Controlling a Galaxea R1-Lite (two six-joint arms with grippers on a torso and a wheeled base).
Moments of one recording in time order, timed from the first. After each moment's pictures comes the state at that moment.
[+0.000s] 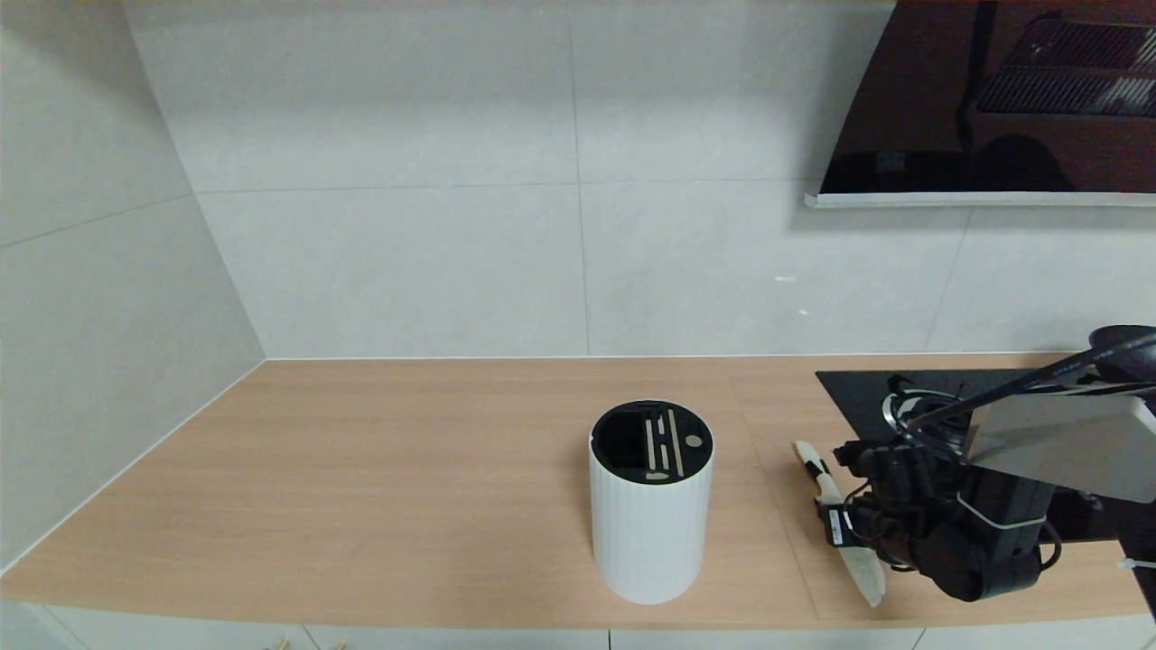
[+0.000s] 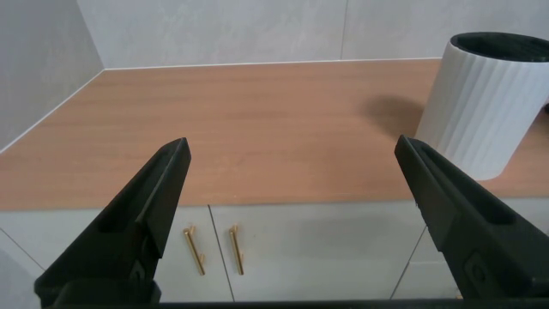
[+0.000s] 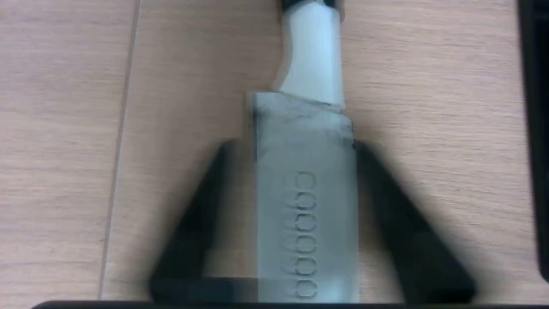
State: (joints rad) left arm 0.00 0.00 0.00 0.00 -0.03 0.01; right arm 0.16 2.48 -0.76 -1.01 -0.12 0.06
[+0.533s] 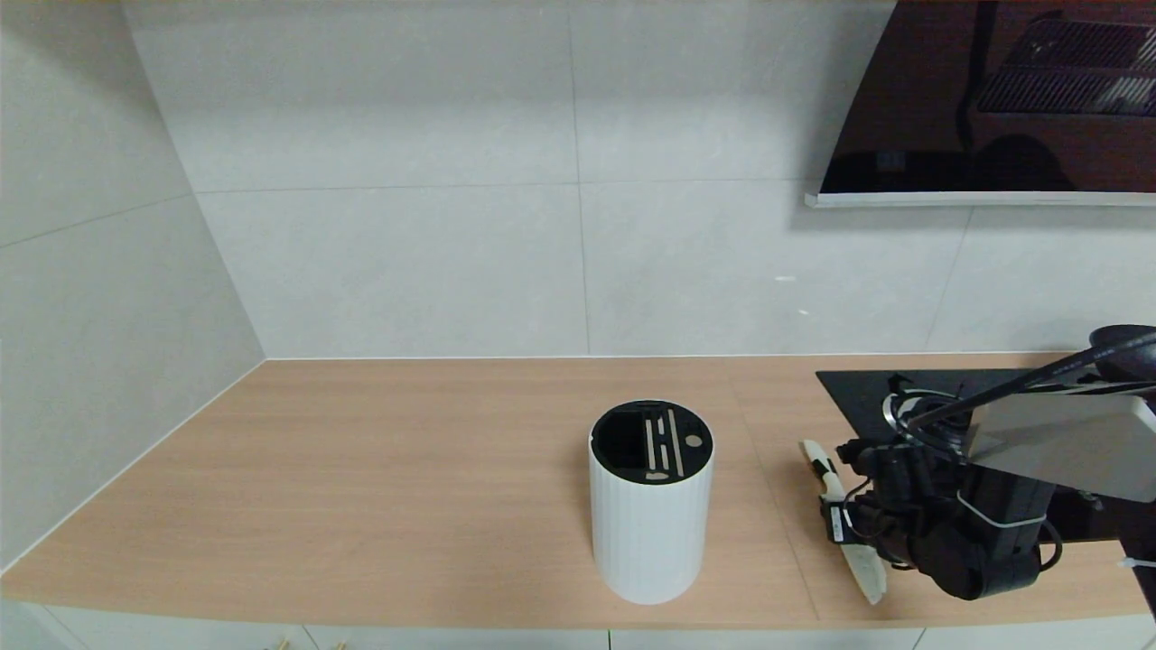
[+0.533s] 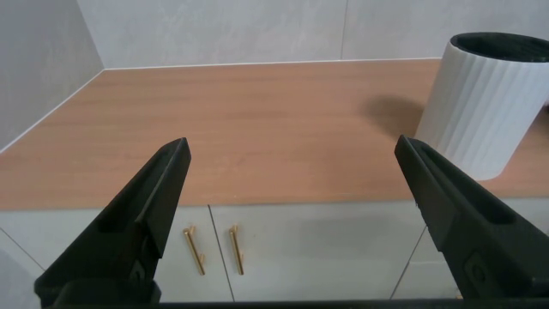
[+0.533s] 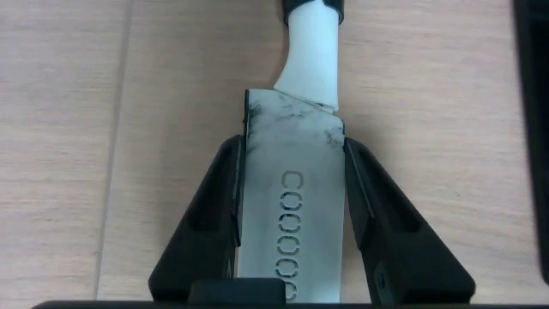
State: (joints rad) left arm 0.00 0.00 0.00 0.00 -0.03 0.01; right arm 0.16 2.47 -0.76 -1.01 -0.16 0.09
